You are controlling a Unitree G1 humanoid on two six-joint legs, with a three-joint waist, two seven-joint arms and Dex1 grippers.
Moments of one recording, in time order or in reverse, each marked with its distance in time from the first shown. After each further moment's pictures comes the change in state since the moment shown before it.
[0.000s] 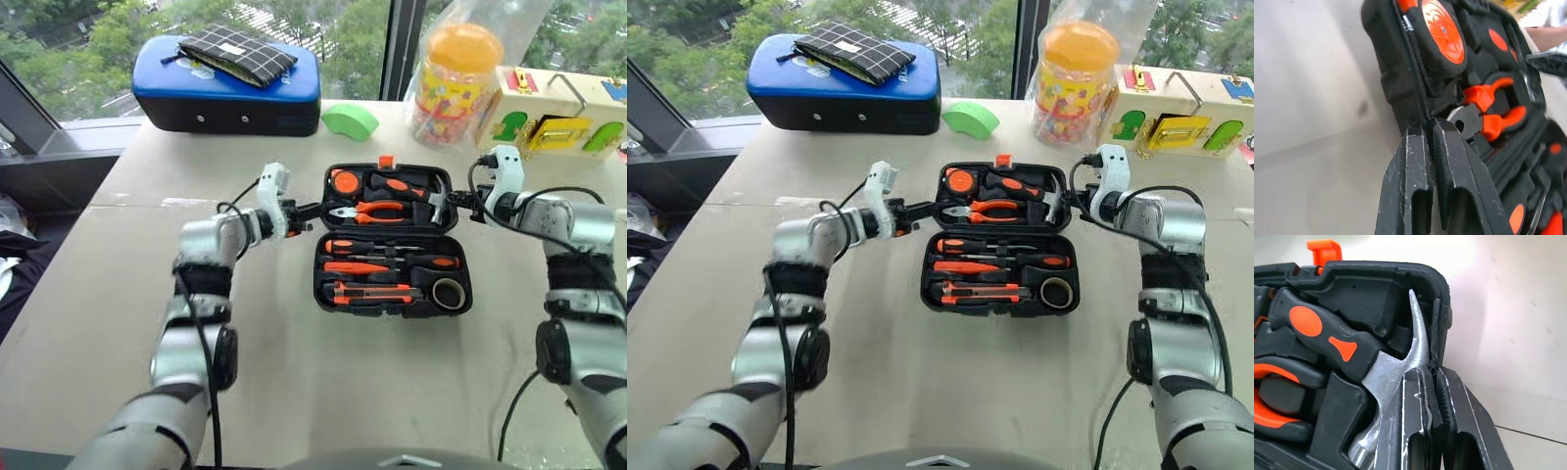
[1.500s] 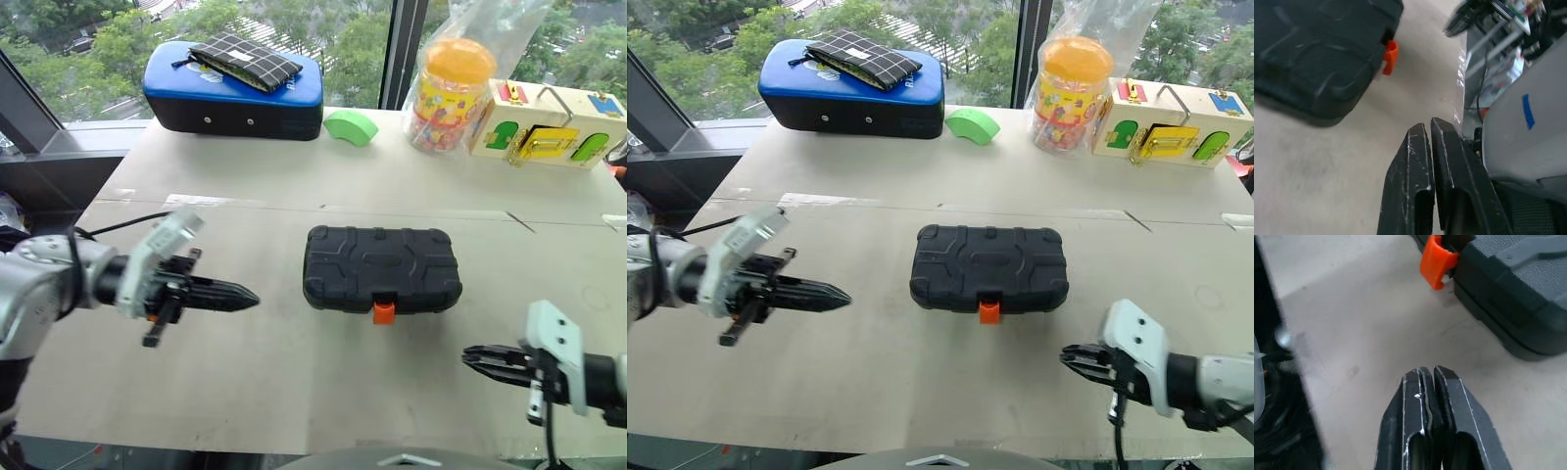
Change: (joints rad) left arm 0.494 0.767 0.018 -0.713 -0.470 0.074 -0.594; right arm 1.065 -0.468 -0.049 -1.130 0.249 -0.109 0.308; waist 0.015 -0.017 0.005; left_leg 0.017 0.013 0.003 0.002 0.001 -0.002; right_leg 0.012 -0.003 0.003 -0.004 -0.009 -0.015
